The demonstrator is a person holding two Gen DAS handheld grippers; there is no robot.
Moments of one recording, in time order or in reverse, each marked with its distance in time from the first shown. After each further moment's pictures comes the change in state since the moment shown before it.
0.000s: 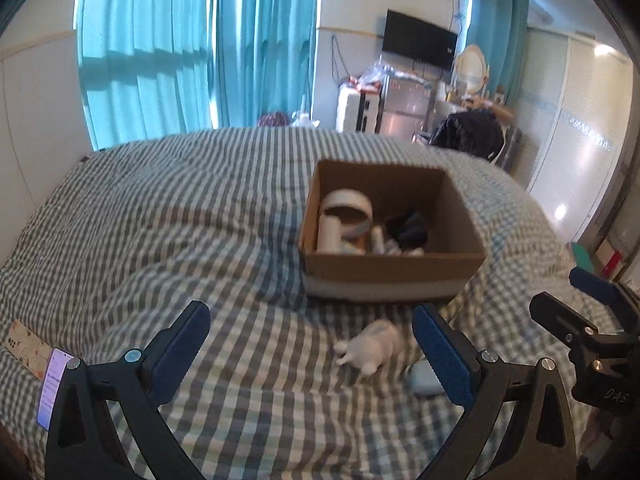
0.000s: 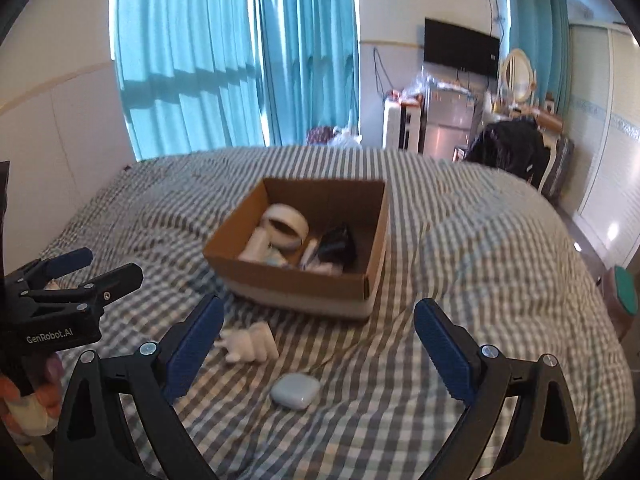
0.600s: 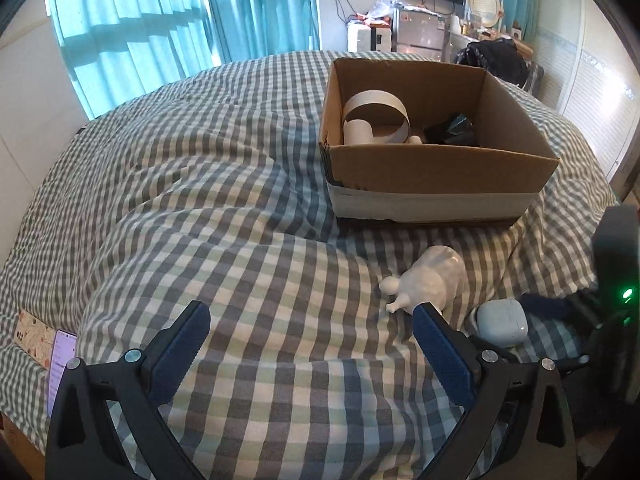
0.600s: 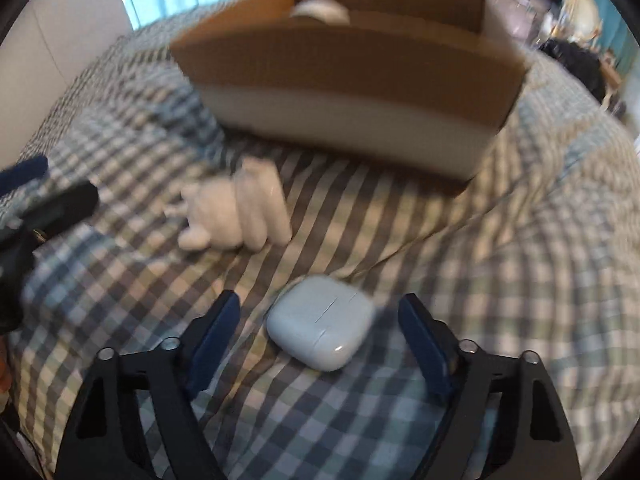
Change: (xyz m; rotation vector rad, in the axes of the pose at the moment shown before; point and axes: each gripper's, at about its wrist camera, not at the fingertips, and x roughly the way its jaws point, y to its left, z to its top) left arm 0.068 0.004 -0.040 0.080 0.205 0.102; right arm 0.151 0.028 -0.084 -0.091 0.476 0.085
